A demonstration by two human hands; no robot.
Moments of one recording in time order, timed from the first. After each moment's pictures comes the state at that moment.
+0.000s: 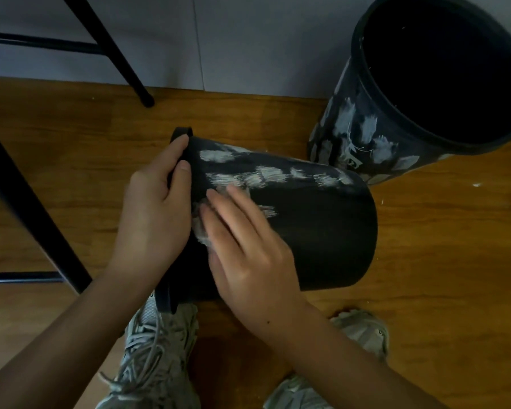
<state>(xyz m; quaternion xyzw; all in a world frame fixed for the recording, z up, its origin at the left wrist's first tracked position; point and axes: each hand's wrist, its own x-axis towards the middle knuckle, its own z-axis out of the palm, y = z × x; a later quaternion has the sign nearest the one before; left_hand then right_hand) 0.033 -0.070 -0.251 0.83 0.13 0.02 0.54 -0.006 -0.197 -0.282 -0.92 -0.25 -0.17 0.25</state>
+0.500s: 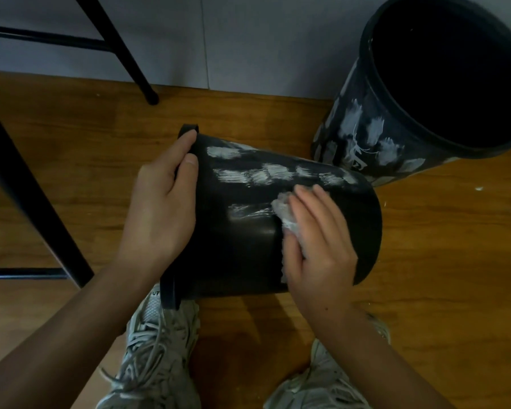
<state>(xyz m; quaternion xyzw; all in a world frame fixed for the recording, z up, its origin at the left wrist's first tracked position) 0.036 -0.067 -0.251 0.80 0.13 0.00 0.58 -0.006 -0.251 -0.300 -0.94 -0.11 -0.20 0.25</state>
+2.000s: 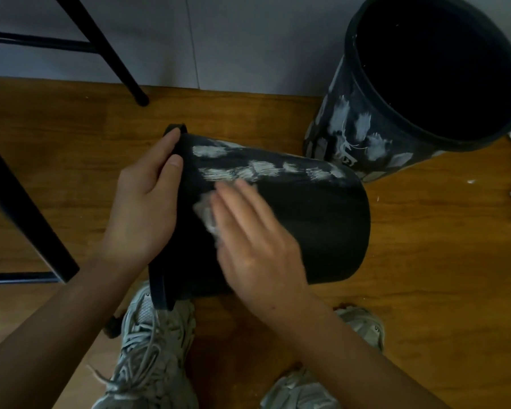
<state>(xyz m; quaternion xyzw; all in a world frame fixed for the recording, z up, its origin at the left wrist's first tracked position) 0.038 -0.059 -0.258 0.80 0.12 -0.01 0.59 -0.001 -0.210 -0.284 -0.94 -0.25 -0.12 0.21</state>
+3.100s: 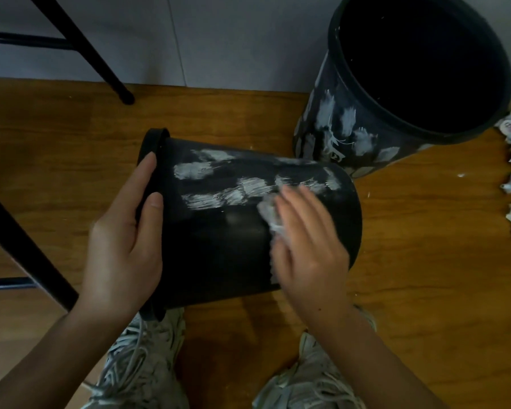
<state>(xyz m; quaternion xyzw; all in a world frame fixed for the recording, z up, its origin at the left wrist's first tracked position) -0.007 -0.070 -0.268 0.84 0.04 0.06 0.53 -0.012 -0.276 -0.303 -0.95 -0.13 -0.18 0.23</state>
